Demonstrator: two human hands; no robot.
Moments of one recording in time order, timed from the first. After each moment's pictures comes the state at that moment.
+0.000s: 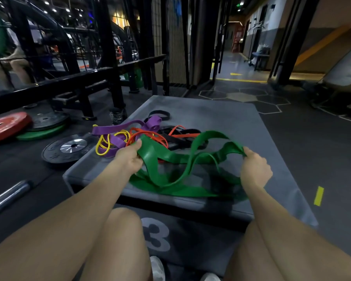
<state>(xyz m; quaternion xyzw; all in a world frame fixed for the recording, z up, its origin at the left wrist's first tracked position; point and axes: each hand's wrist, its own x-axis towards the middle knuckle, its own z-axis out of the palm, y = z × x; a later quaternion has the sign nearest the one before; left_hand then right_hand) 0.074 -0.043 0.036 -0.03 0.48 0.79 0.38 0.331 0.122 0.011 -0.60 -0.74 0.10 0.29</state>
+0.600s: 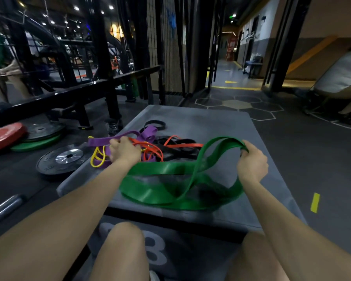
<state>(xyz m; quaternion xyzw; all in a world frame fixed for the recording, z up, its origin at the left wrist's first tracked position) 0.076 -0.030 0.073 0.19 0.92 0.35 0.01 0.327 0.130 0.056 -0.57 -0.68 0.18 0.43</state>
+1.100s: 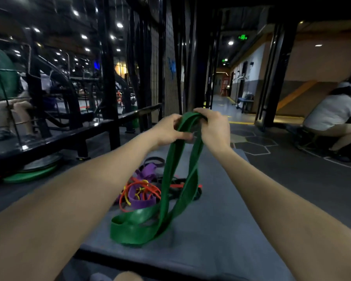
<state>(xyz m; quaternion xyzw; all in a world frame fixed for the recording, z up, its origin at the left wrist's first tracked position) 0.120 0.021 0.253 0.57 0.66 0.47 0.15 0.242 0.095 0.247 -0.27 -0.81 0.15 0.50</state>
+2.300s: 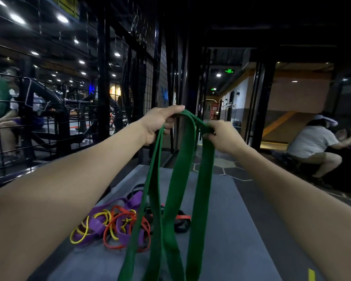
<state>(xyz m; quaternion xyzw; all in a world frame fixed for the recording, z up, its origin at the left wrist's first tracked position) 0.128 0.009 0.346 0.50 0.54 0.62 0.25 0.281 0.130 0.328 -0.26 -0.91 0.07 0.33</state>
